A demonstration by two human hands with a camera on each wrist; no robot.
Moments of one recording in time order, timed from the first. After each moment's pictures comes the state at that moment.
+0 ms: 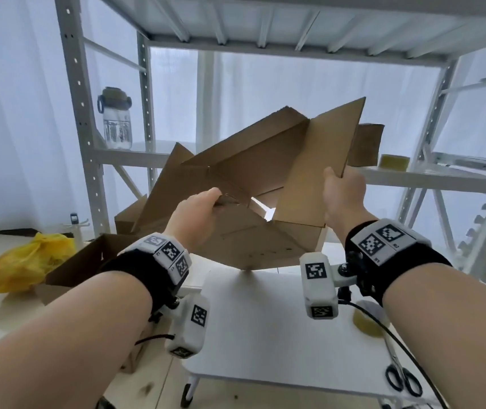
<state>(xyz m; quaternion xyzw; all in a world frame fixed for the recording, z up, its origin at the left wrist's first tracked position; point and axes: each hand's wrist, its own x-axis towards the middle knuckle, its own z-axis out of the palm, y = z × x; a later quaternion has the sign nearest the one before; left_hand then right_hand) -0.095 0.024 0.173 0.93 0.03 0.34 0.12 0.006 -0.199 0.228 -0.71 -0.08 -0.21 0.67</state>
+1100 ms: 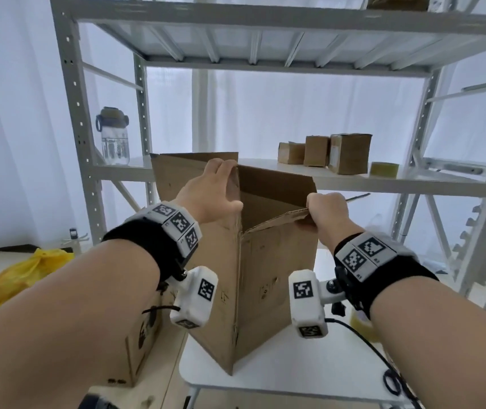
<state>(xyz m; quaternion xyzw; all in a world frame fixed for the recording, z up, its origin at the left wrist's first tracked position) -0.099 -0.007 0.247 0.96 0.01 0.29 0.08 -0.016 -0.206 0.230 -0.76 -0.02 -0.05 0.65</state>
